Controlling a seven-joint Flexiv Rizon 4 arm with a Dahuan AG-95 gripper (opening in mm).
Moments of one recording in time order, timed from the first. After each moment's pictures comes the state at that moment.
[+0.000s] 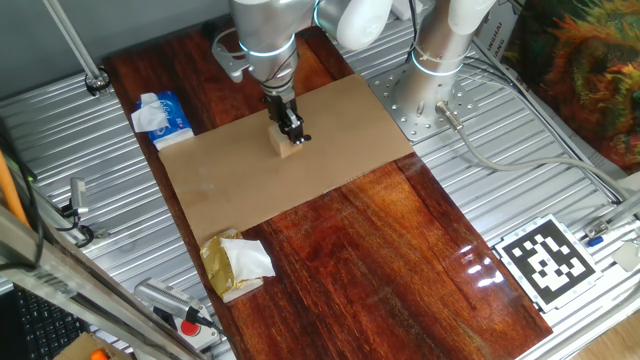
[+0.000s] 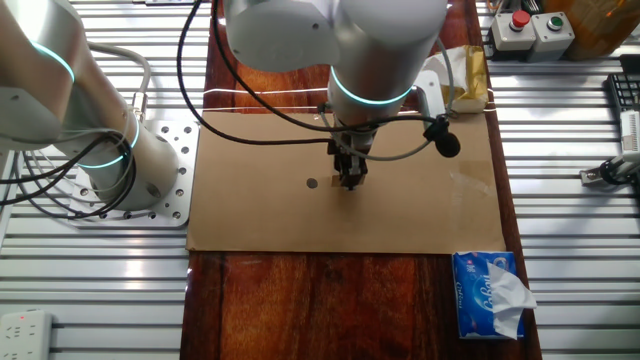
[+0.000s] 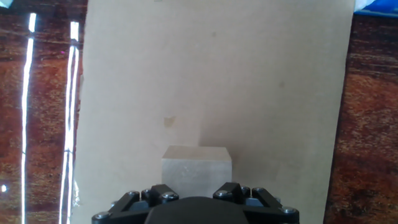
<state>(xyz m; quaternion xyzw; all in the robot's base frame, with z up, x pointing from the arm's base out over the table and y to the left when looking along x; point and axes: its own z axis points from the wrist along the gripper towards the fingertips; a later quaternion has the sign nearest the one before) 0.399 -0.014 0.071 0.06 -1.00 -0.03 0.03</state>
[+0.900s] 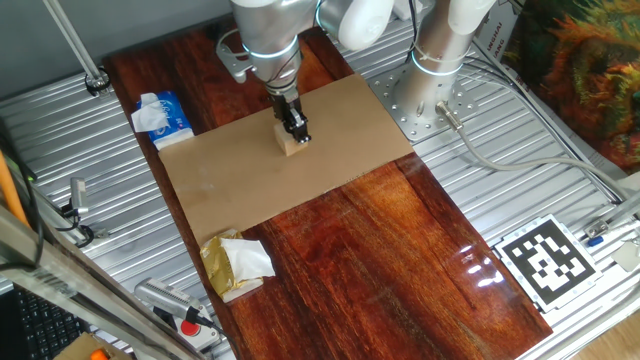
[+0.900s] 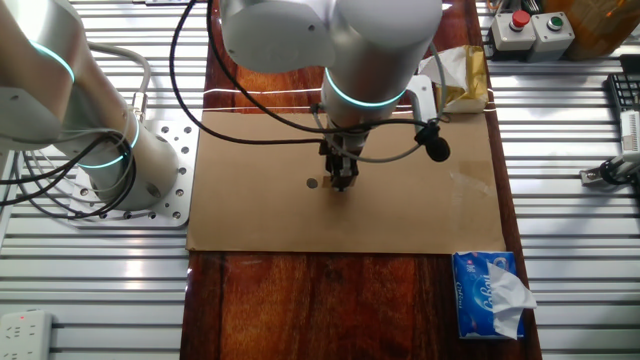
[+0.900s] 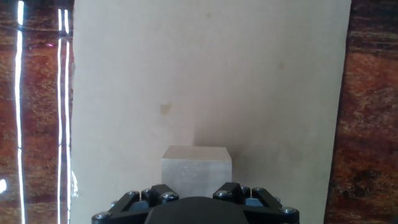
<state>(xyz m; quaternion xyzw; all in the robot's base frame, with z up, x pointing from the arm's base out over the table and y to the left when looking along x) 0.382 -0.015 0.067 0.04 -1.00 -0.03 0.05</state>
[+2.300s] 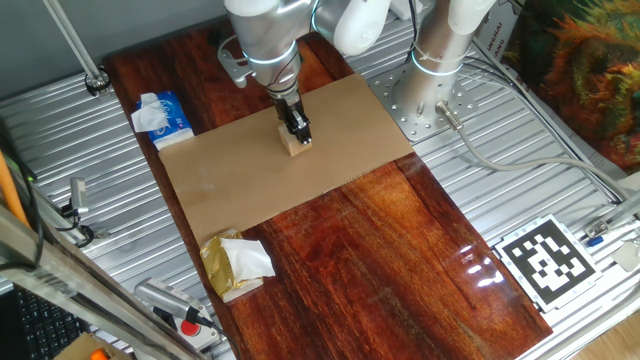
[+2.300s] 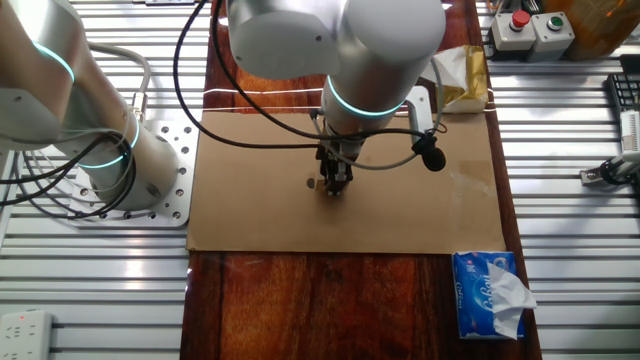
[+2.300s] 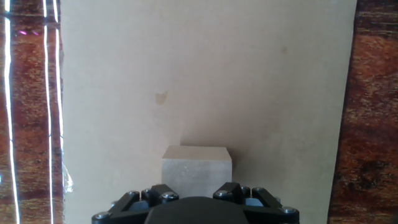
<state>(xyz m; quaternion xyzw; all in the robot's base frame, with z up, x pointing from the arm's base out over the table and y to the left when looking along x) 0.372 -0.017 0.054 0.03 -1.00 -0.03 0.07</state>
